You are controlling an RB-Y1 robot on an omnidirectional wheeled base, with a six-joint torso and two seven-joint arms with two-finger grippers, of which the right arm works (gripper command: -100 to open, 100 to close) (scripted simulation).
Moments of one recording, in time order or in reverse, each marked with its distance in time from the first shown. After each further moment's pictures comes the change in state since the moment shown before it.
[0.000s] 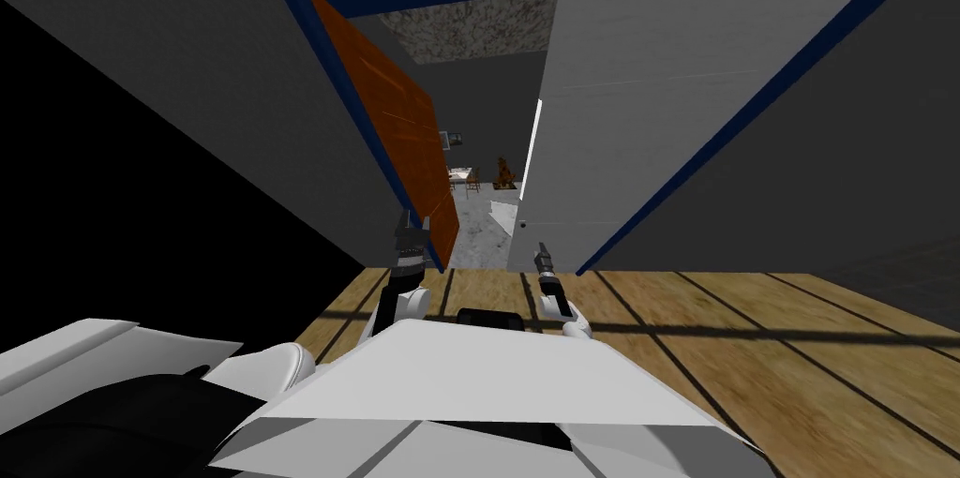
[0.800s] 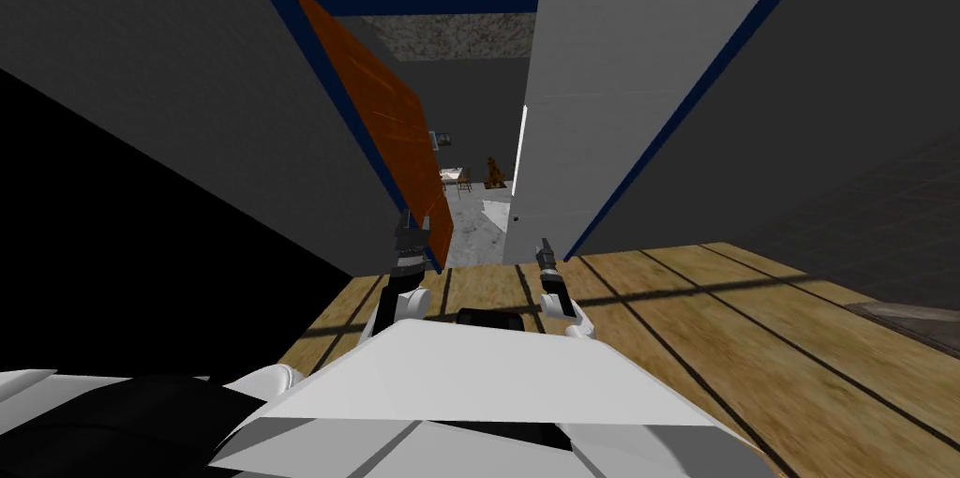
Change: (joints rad) arm 0.084 0.008 -0.002 -0.220 0.007 0.048 0.008
